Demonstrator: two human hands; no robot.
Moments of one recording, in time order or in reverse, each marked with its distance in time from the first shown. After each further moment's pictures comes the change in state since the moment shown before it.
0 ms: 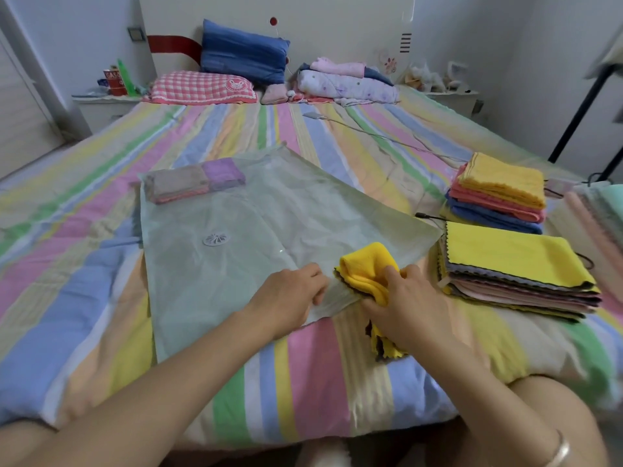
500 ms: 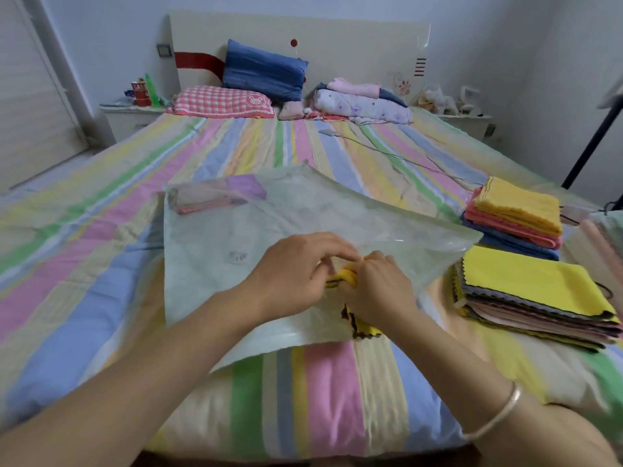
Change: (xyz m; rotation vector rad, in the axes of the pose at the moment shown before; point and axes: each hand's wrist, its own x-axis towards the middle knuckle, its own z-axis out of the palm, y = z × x) left_hand -0.016 0.013 -0.087 -0.381 0.271 0.070; right_hand 0.026 -0.065 -0.017 0.048 -0.038 -0.147
